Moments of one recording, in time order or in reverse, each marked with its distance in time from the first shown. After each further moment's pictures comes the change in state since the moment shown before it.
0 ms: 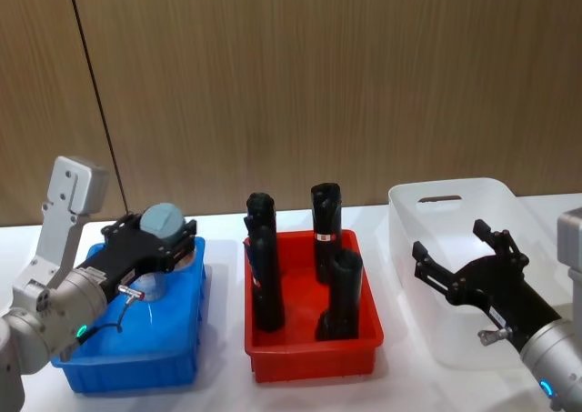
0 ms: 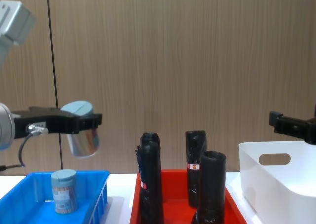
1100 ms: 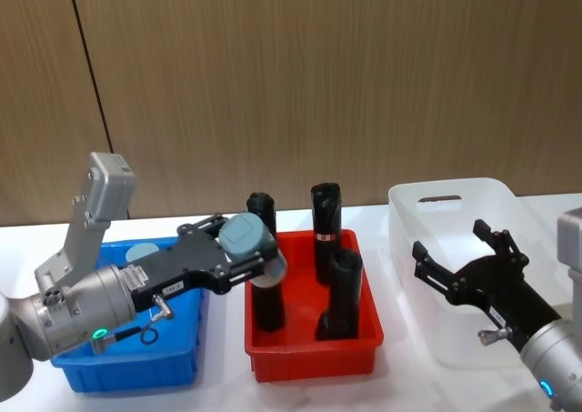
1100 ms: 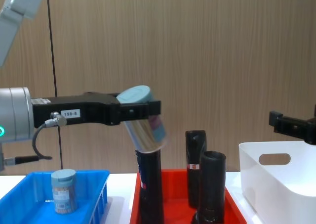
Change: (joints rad) left arm -0.073 -0.004 0.024 0.059 -0.067 -0.094 -0.523; right arm 0.000 0.000 0.000 0.000 0.000 0.000 0.000
